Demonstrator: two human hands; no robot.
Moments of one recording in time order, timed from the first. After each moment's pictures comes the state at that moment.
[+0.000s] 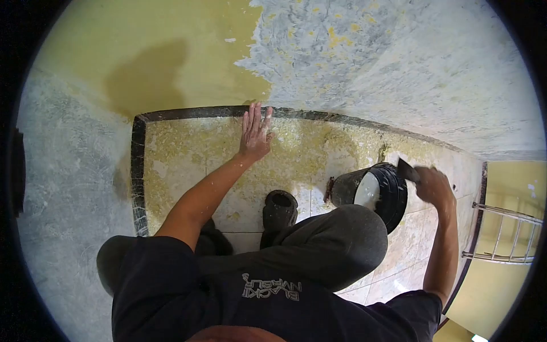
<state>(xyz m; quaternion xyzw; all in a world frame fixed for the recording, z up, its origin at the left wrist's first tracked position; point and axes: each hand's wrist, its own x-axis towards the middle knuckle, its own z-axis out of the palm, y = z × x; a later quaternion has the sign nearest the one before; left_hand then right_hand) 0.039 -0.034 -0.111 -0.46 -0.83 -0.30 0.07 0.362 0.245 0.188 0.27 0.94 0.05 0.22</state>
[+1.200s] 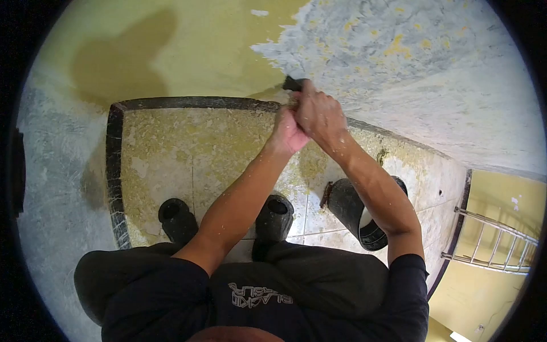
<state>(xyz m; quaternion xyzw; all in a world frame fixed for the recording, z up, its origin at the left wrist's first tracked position) 0.044 0.061 -0.059 0.16 0.00 -0.85 -0.51 0.068 0.110 0.037 0.18 0.98 -0.06 -0.01</state>
